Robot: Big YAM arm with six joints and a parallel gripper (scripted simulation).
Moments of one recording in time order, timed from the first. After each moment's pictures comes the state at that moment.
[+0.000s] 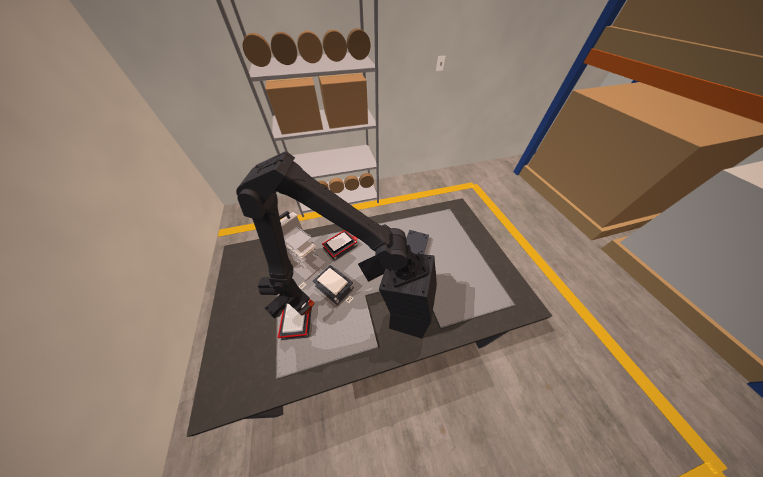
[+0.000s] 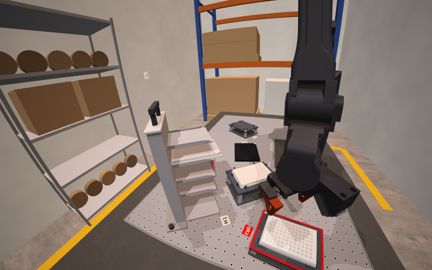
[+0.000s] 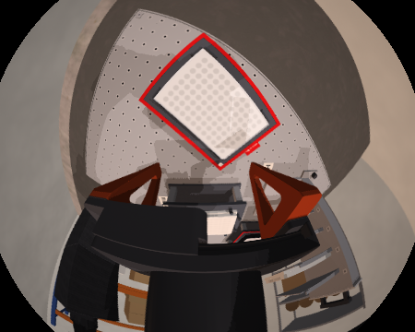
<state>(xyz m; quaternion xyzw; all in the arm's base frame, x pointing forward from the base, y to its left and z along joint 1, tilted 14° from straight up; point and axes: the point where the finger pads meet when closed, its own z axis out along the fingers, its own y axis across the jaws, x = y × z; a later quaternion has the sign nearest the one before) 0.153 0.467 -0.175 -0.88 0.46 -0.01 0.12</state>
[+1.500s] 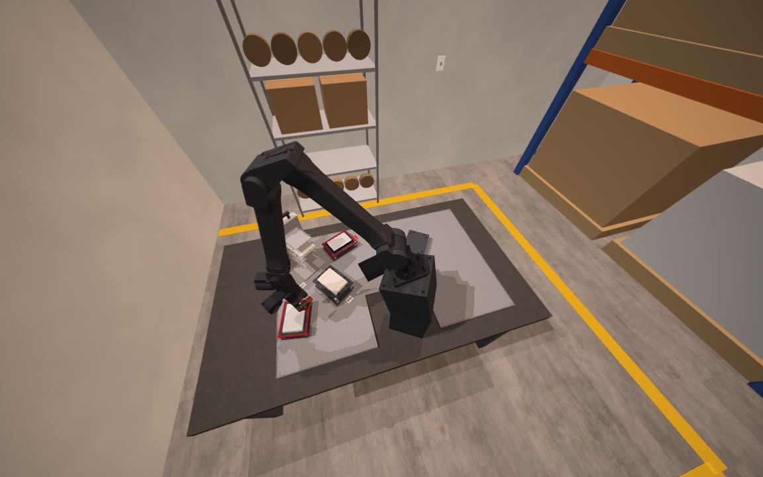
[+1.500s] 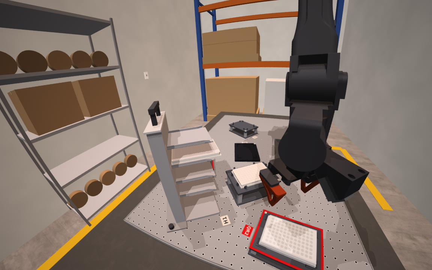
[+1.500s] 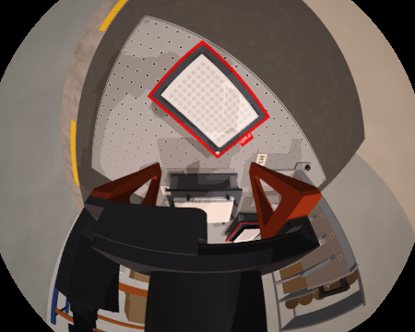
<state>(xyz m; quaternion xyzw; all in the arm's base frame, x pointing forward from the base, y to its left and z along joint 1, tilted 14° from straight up) 0.151 0.459 -0.142 -0.88 0.46 -0.01 0.12</state>
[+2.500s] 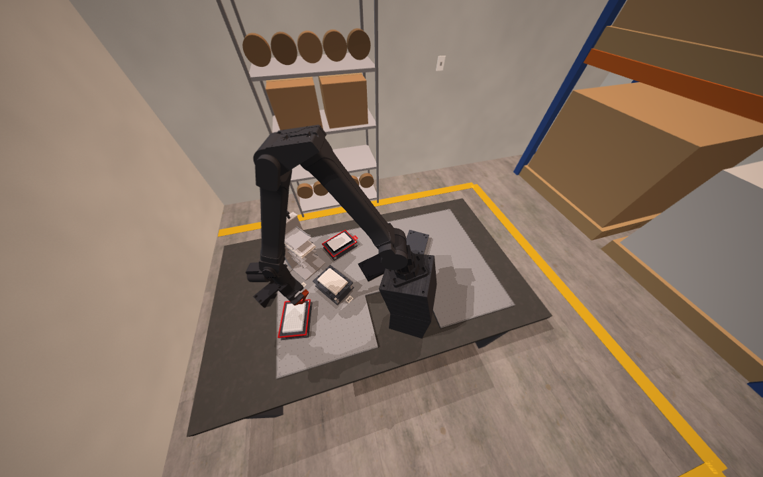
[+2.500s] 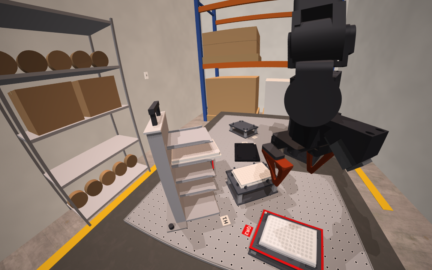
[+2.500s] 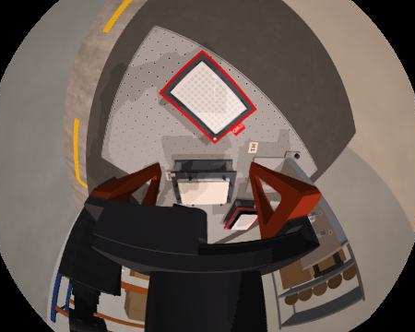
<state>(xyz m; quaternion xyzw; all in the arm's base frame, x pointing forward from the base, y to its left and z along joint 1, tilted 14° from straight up) 0.144 0.447 -0.082 -0.88 0.46 -0.01 0.12</state>
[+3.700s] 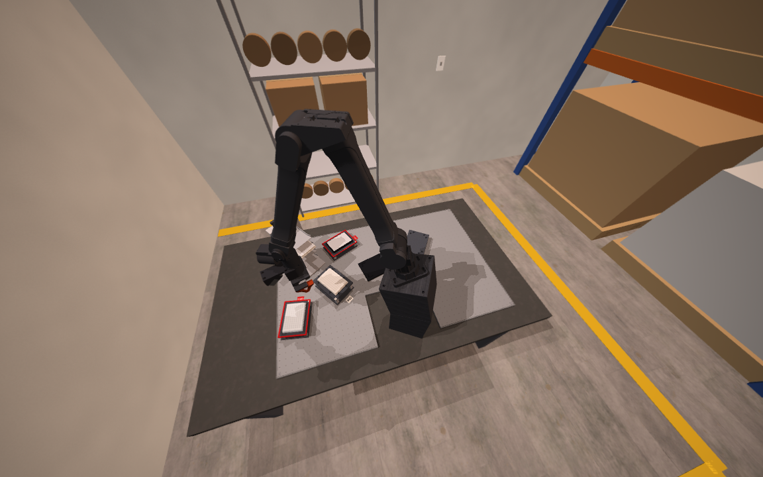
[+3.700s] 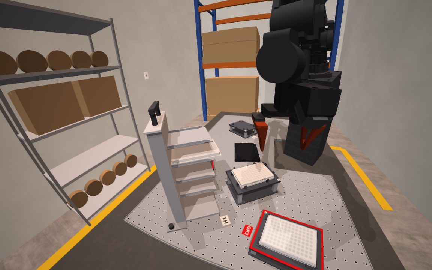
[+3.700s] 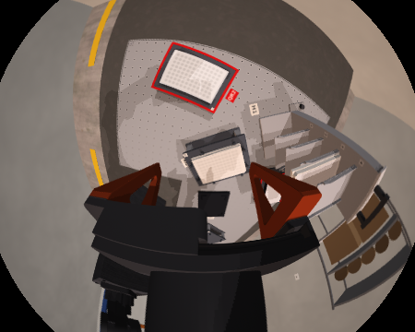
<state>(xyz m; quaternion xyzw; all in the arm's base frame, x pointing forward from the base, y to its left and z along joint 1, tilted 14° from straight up) 0.168 0.394 -0.048 -0.79 0.60 0.01 0.12</state>
